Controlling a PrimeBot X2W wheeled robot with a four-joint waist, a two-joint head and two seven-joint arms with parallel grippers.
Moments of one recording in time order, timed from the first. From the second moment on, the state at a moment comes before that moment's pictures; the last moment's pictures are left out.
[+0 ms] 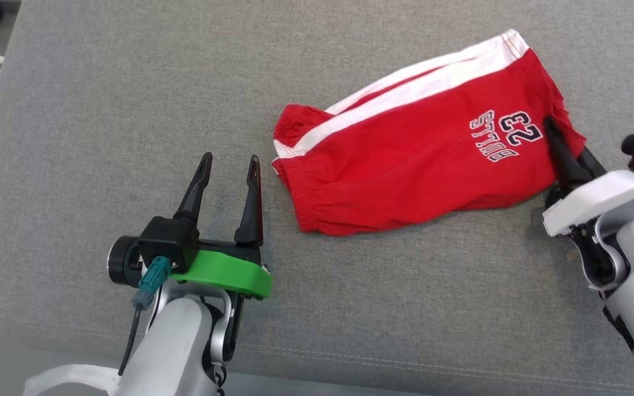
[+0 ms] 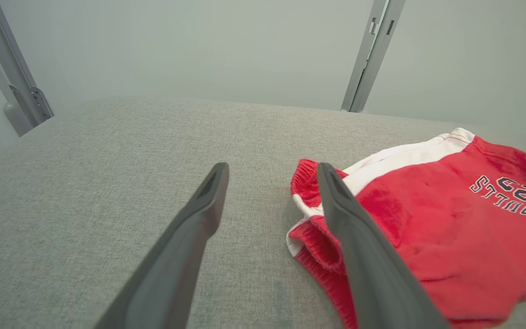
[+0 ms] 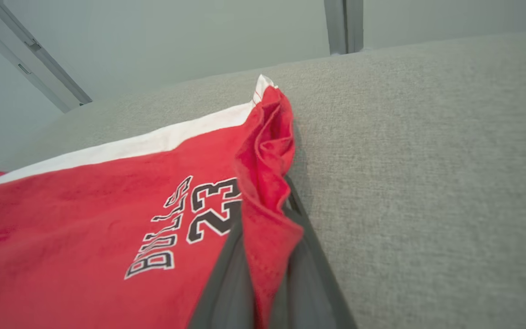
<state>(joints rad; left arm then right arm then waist) -0.36 0.10 -0.43 0.22 -0.39 0.13 -0.26 -0.59 -0.43 0.39 0.57 0.74 0.13 -0.26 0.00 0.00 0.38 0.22</state>
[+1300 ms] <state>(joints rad) -0.30 0.13 -0.44 0.21 -0.40 0.13 -0.24 -0.40 -0.22 0.55 0.25 0.50 0.13 -0.19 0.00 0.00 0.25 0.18</state>
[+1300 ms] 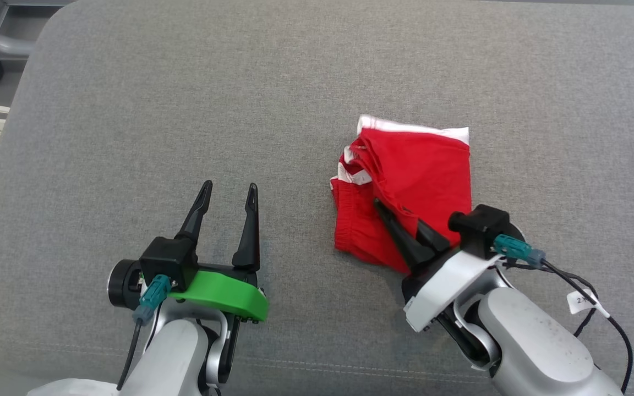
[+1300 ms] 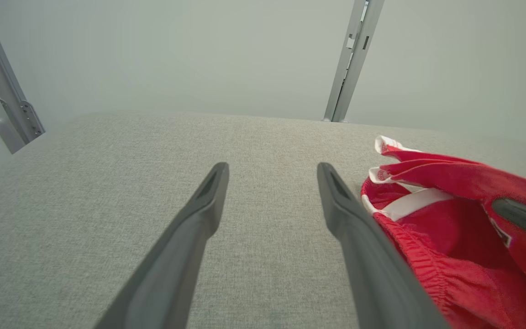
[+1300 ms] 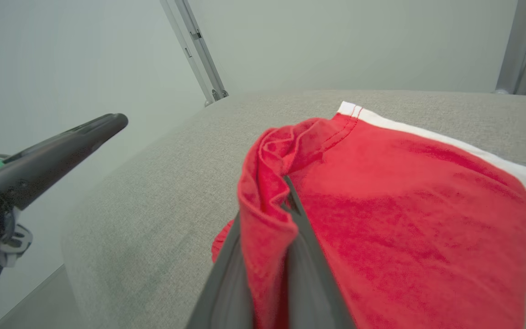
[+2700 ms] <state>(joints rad) -0.22 0.24 -0.40 0.16 -0.40 0.20 -0.23 -0.13 -0.24 0.09 0.13 0.40 0.13 -0.24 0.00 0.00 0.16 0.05</state>
